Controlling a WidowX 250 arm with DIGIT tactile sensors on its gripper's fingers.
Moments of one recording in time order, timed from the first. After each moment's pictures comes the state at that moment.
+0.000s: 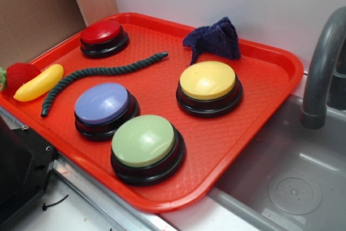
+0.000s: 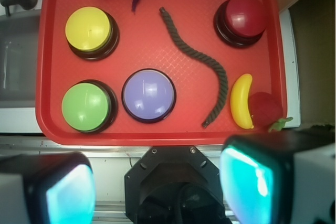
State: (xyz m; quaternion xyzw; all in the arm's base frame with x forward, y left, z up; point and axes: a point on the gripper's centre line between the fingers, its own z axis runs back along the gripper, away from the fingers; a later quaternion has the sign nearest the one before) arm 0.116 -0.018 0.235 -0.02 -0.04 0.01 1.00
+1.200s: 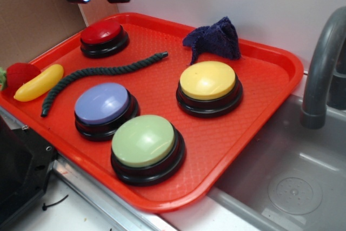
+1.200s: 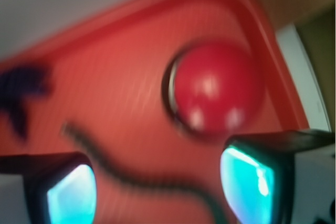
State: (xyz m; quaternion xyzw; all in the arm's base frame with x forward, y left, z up) arm 0.279 0.094 0.101 -0.02 -0.04 0.21 0.98
